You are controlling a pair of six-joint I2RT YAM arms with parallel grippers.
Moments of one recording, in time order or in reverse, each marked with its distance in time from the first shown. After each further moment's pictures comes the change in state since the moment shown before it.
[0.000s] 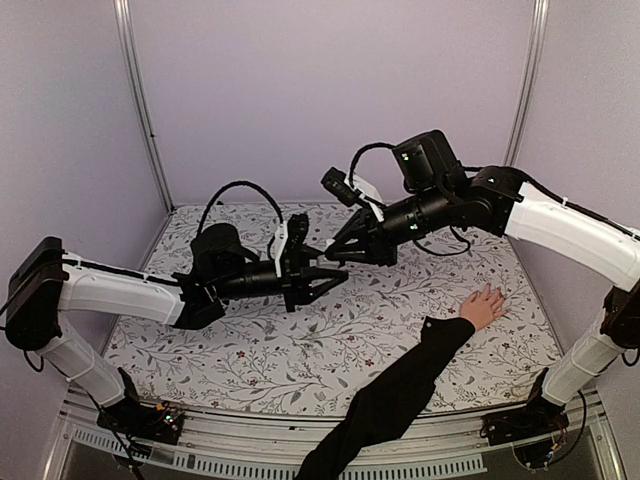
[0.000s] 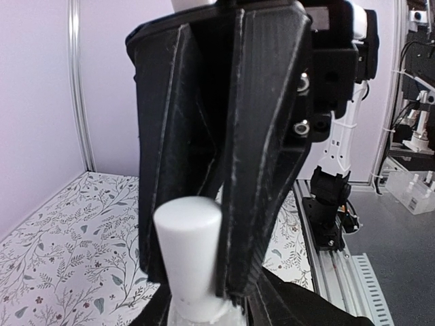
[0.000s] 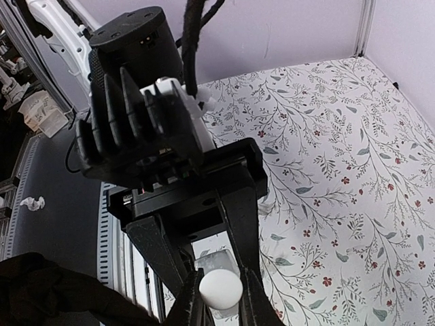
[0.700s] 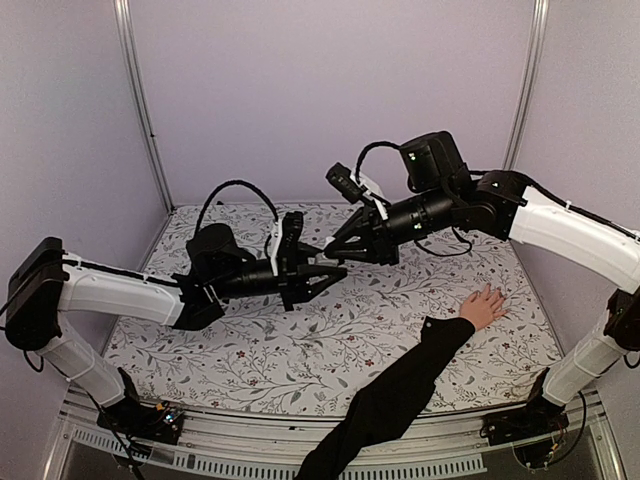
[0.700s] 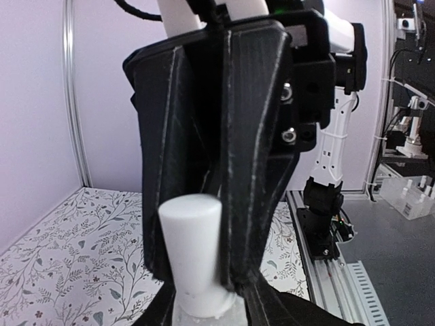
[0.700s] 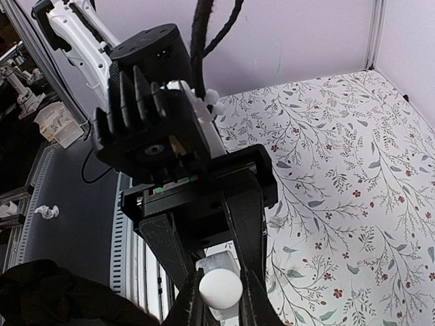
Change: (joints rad) left arm 0.002 -0.001 -0.013 0.071 0.028 -0.017; right arm -0.007 -0.028 -0.050 0.083 -0.069 0.039
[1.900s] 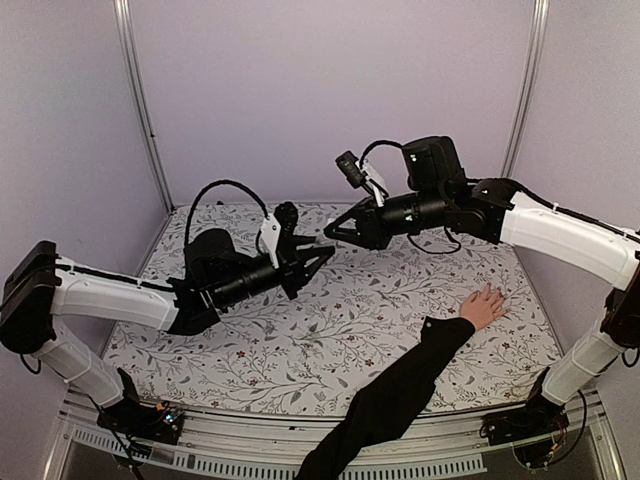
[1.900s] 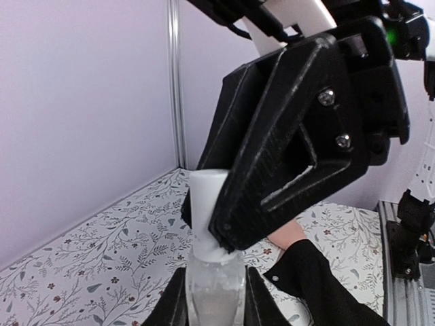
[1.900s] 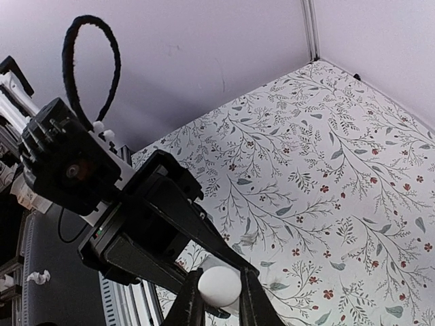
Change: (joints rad) left arm -0.041 -0.040 -0.021 -0.057 -0.462 0.068; right arm -0.041 0.025 -0.065 0.196 0.108 0.258
